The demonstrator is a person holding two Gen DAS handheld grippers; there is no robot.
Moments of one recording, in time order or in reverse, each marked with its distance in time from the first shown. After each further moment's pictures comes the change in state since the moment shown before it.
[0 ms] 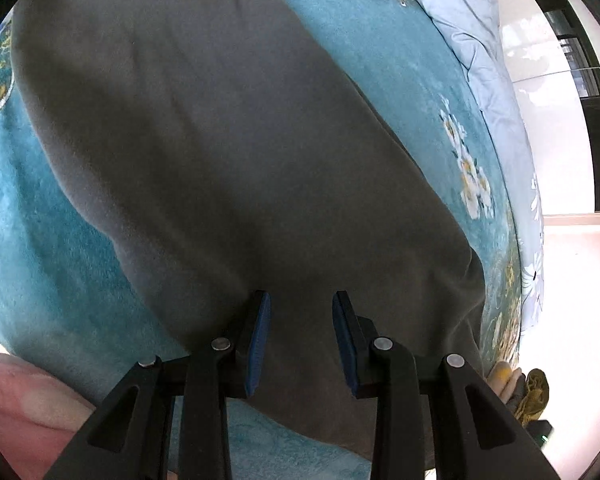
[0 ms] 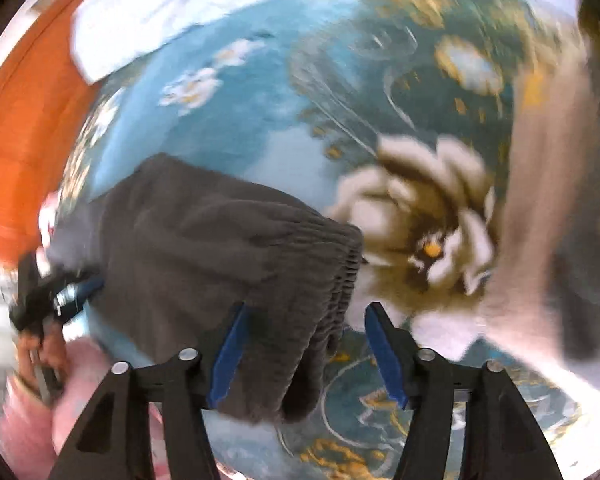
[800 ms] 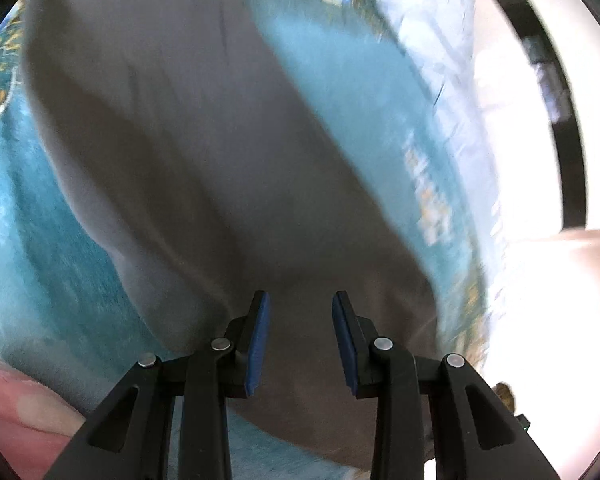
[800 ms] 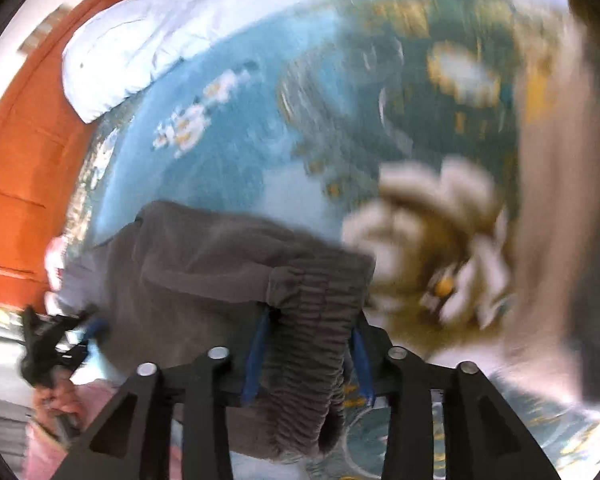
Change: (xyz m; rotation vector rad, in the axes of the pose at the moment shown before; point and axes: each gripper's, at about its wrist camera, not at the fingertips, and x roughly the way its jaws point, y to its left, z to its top) left arm -0.035 0.011 0.016 -0.047 -0.132 -0.179; right arm -0.020 0.013 0.021 -0.030 -0.148 -0.045
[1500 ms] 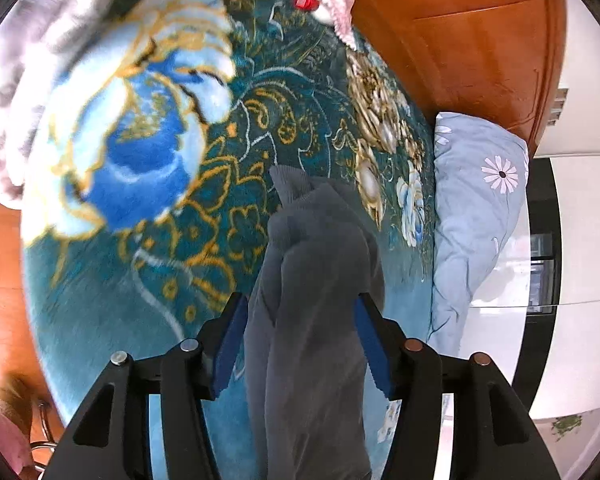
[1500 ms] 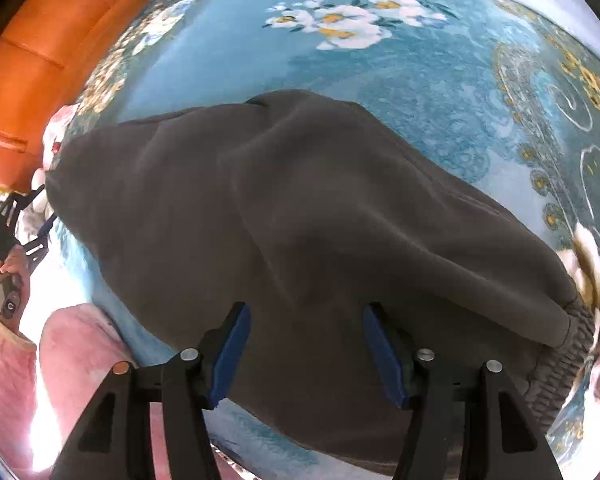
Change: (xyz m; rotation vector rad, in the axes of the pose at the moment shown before) left arm -0.102 0.151 0.115 -0.417 -0.388 -0.091; right arm 0.079 0.142 -0.011 -0.289 0.292 0.000
